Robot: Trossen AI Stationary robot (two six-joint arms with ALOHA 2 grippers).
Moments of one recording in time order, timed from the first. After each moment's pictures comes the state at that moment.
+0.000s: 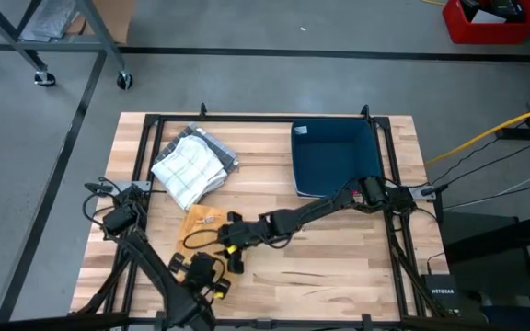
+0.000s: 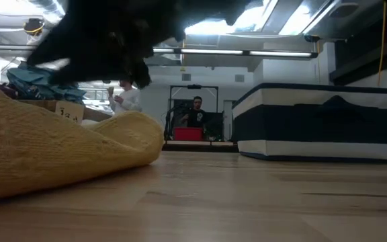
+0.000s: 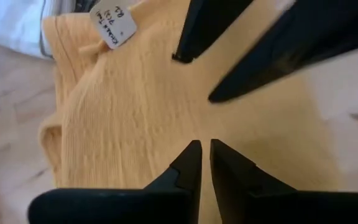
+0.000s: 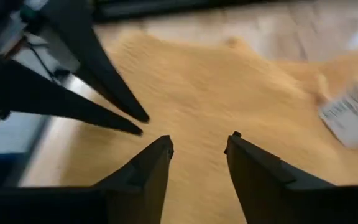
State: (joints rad) left arm -0.87 2.14 1.79 -1.55 -0.57 -2.06; right arm 0.29 2.27 1.71 0.01 0.03 0.26
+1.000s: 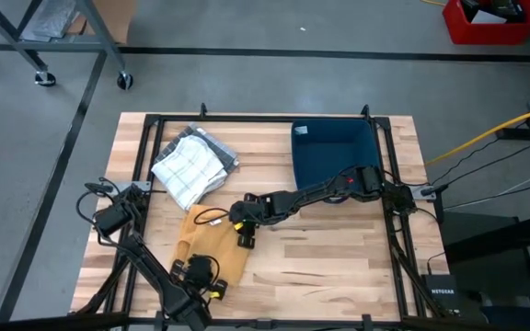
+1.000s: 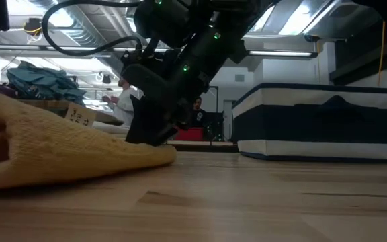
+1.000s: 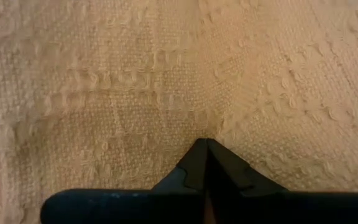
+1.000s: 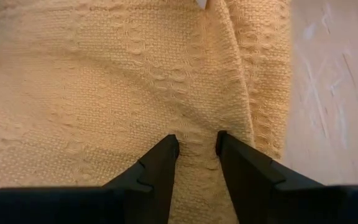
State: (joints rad) left arm -0.88 2.14 1.45 -1.06 -0.49 -2.12; right arm 0.14 2.27 1.61 -0.28 0.01 0.26
